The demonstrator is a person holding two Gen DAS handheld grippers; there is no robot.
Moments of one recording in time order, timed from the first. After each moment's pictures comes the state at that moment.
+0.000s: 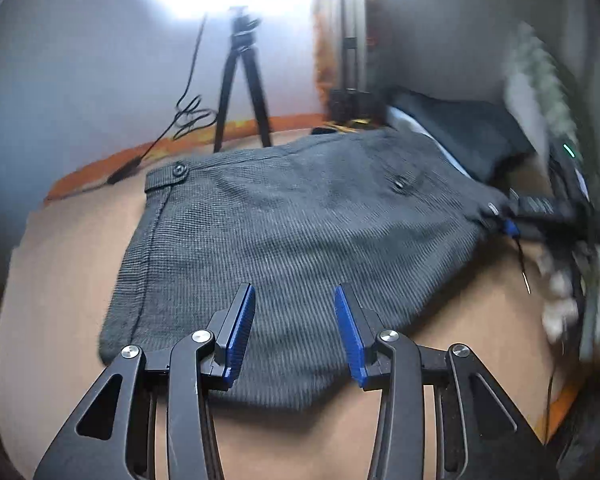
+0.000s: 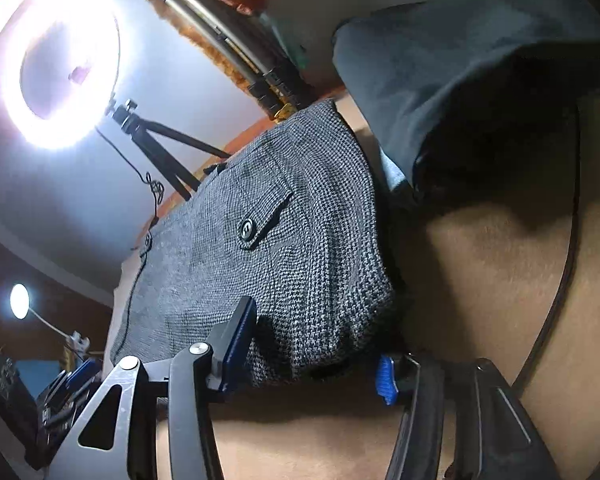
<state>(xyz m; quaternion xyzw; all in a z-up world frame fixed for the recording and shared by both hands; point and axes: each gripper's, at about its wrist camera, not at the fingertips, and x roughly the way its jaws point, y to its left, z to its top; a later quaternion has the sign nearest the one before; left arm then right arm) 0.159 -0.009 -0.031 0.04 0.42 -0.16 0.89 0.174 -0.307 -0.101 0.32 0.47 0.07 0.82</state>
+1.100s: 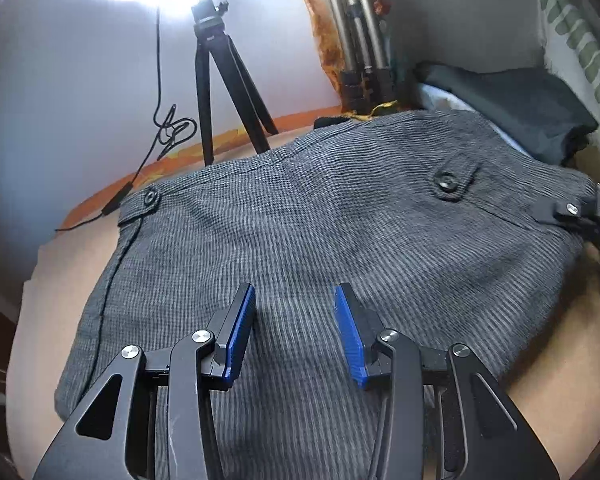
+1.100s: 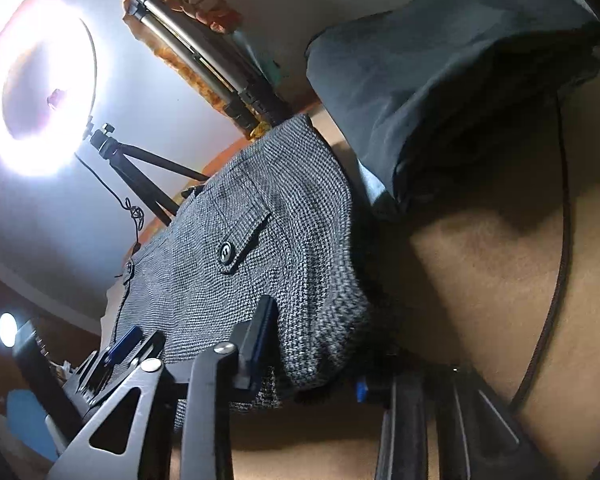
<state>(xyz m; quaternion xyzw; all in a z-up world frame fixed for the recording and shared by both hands) 0.182 -0.081 -0.076 0.13 0.38 -0.09 0.91 0.171 -0.304 -0.098 0.32 0.45 0.02 0.83</state>
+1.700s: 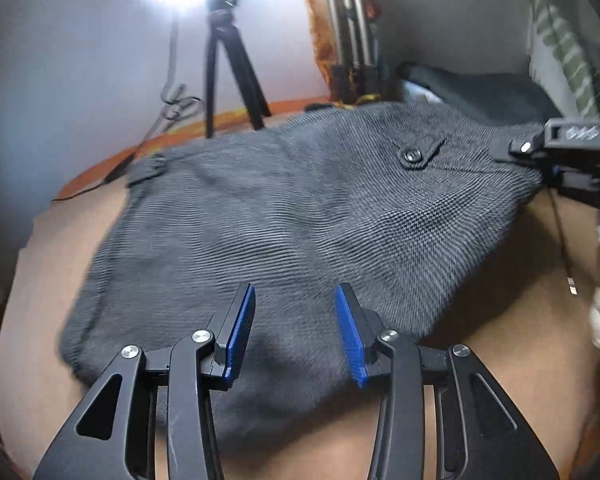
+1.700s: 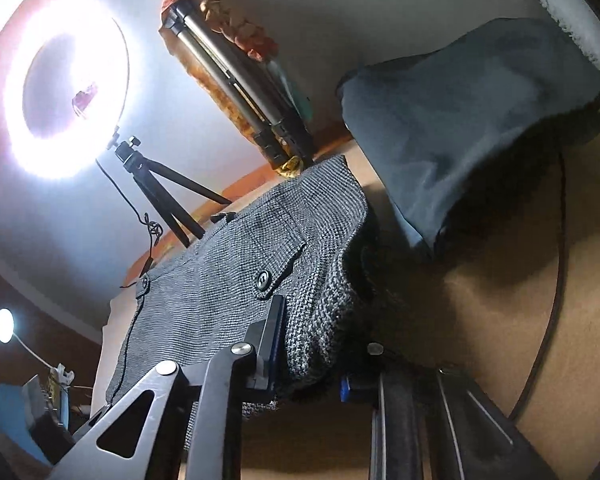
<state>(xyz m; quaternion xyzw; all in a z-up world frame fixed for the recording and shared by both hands) 0.141 -0.057 -0.058 0.10 0.40 -0.11 0.90 0.178 -0.292 -0.068 0.30 0.42 0.02 0.86</state>
